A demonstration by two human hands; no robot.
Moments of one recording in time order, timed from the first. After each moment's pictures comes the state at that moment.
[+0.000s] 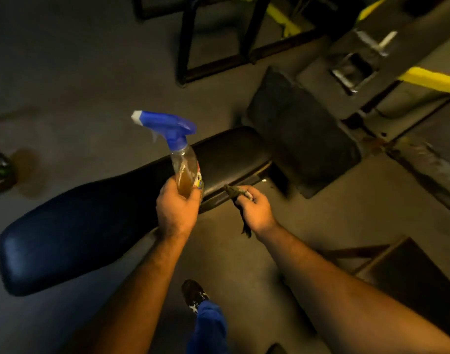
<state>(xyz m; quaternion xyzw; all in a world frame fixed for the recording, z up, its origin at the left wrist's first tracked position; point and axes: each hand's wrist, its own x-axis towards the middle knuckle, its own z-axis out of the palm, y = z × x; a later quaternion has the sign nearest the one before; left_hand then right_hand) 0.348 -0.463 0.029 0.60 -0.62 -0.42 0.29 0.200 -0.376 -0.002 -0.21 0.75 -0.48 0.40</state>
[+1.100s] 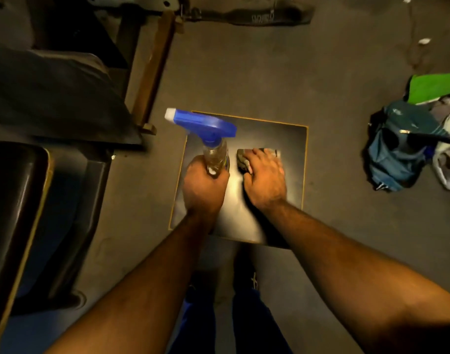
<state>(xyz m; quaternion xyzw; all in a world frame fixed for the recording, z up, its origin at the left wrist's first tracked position) -0.007 -0.007 -0.085 0.29 -0.86 -0.43 -0.01 -0.031 0.134 -0.139 -0.03 0.97 -0.24 0.11</state>
